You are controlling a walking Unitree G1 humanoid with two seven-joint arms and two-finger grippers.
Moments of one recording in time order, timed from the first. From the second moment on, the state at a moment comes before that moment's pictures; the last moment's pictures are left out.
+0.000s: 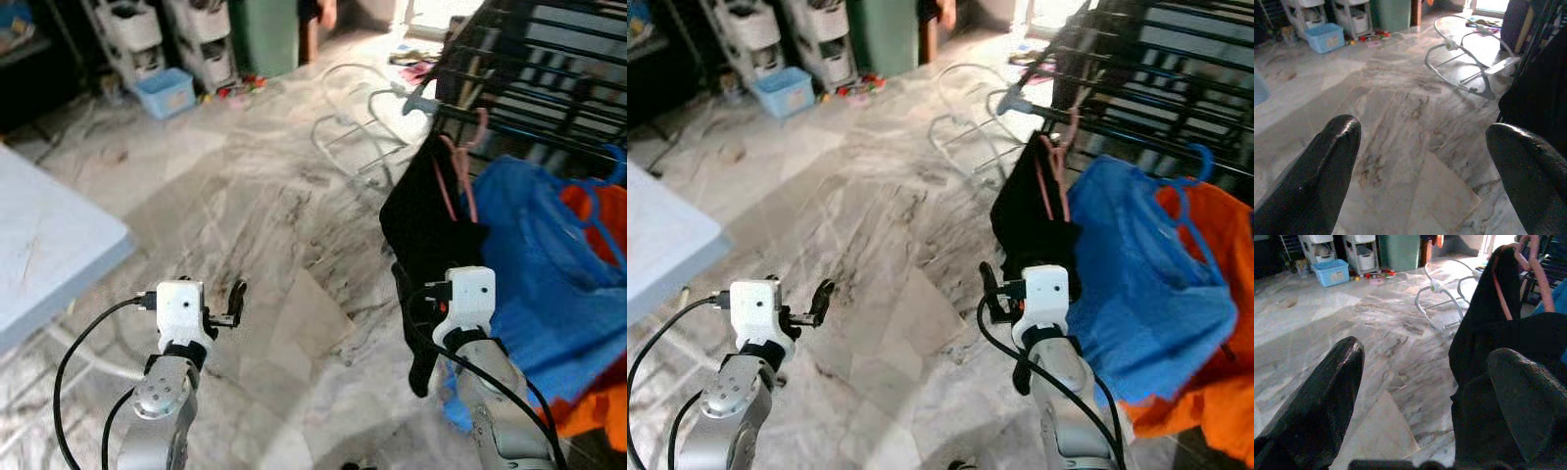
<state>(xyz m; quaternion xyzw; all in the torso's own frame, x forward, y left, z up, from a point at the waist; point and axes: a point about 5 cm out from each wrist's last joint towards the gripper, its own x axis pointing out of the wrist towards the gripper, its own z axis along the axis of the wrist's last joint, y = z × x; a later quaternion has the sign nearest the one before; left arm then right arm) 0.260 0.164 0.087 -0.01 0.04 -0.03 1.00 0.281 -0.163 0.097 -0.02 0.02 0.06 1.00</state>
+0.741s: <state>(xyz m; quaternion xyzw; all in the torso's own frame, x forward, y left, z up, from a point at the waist) 0.271 0.141 0.088 -0.01 0.04 -0.08 1.00 0.276 -0.175 0.090 -0.02 0.04 0.02 1.00</state>
